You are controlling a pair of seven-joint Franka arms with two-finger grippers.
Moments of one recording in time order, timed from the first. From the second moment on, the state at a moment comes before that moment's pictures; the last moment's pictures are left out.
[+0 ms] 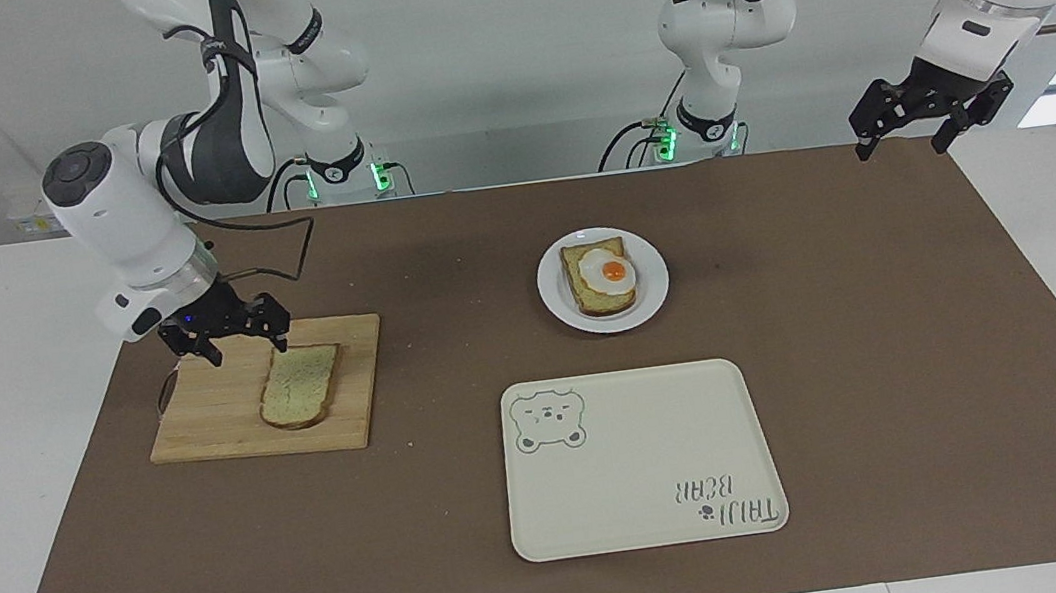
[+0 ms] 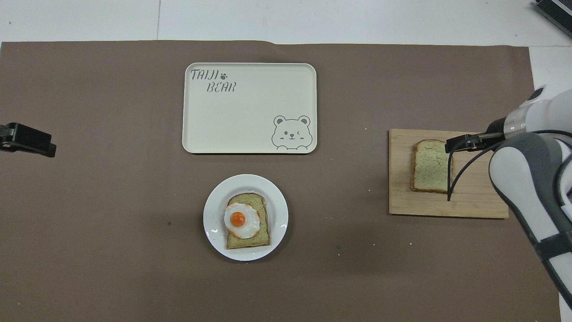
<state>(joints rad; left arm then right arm) -0.12 0.03 0.08 -1.46 -0.01 1.43 0.05 0.01 0.11 -0.08 -1.93 0.09 2.05 -0.16</state>
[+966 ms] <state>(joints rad) -0.12 0.03 0.08 -1.46 -0.01 1.43 0.05 -0.07 0.22 -0.08 -2.07 0.25 2.22 -0.34</state>
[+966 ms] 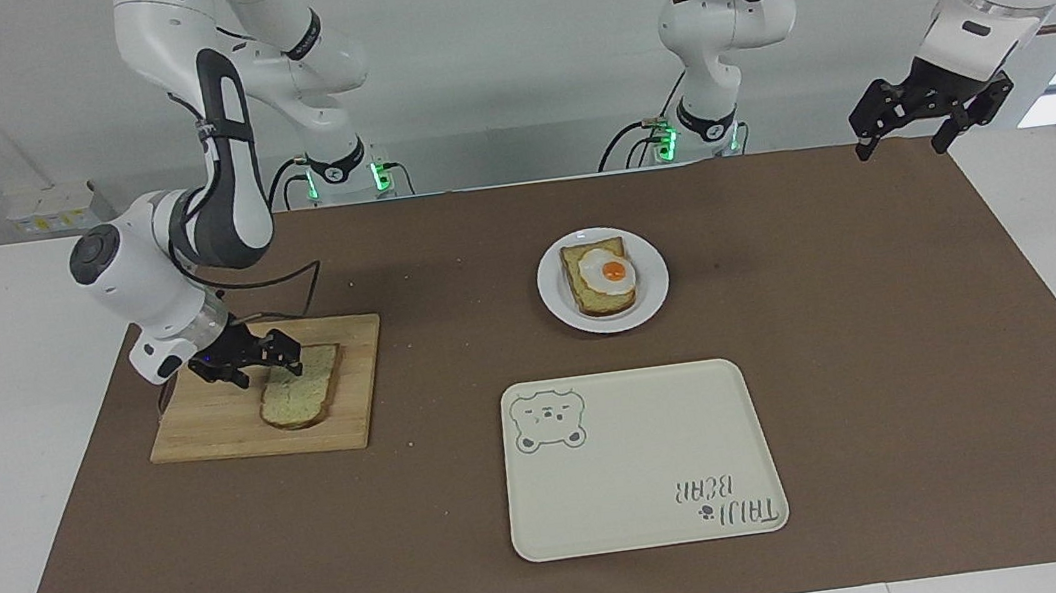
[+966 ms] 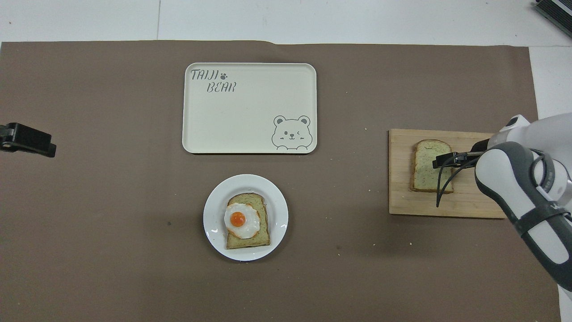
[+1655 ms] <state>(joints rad) -0.12 0.03 0.08 -1.46 -0.01 1.43 0.05 -0.08 0.23 -0.08 -2.08 0.26 2.25 -0.35</state>
